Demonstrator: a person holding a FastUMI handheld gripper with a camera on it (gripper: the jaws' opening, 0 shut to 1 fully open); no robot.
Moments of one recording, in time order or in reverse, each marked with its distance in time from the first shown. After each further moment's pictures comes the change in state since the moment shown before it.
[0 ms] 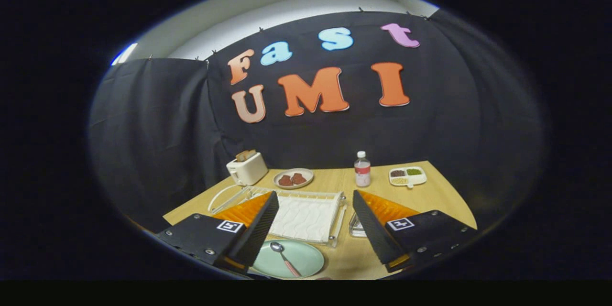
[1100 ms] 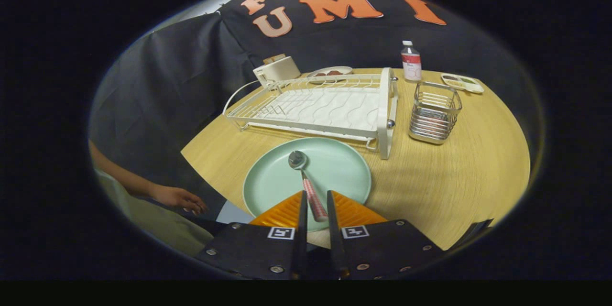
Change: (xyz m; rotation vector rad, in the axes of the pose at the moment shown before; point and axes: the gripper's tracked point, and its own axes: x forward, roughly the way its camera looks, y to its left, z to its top) arm -0.045 0.049 -0.283 0.017 0.664 0.277
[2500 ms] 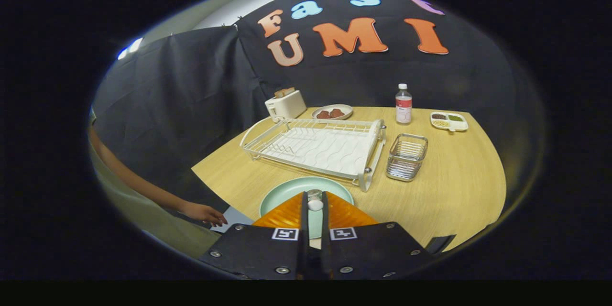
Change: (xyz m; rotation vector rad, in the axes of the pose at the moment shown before) arm -0.069 0.008 0.065 -0.081 -0.200 0.013
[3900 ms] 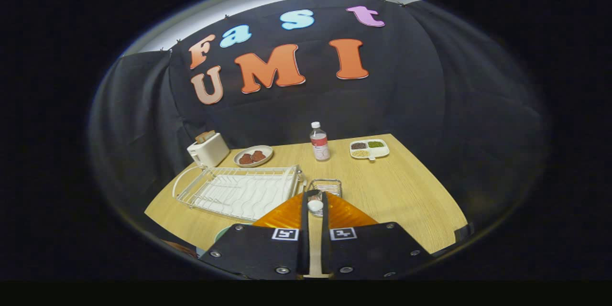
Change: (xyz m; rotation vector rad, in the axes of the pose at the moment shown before) arm -0.039 -0.112 0.099 0.152 -0.243 -0.437
